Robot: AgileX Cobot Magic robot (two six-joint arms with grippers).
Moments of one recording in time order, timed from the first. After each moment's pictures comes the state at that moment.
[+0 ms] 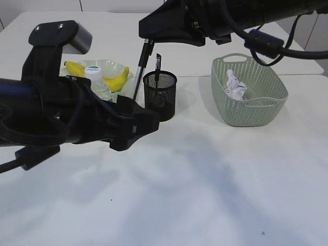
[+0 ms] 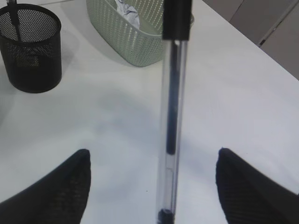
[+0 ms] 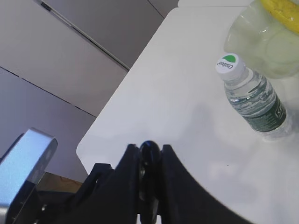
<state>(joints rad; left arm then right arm) -0.79 1.32 -0.76 -0.47 0.02 0.13 0.35 1.59 -1.32 1.22 0.82 -0.74</state>
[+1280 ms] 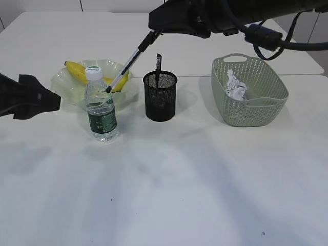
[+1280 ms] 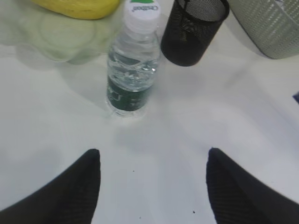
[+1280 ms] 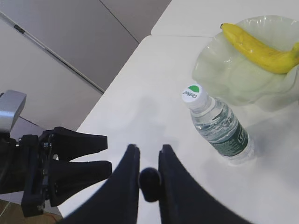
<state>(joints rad) -0.33 1.23 -0.76 -0.36 0.30 0.13 0.35 1.59 -1.32 1.20 0.69 -0.76</state>
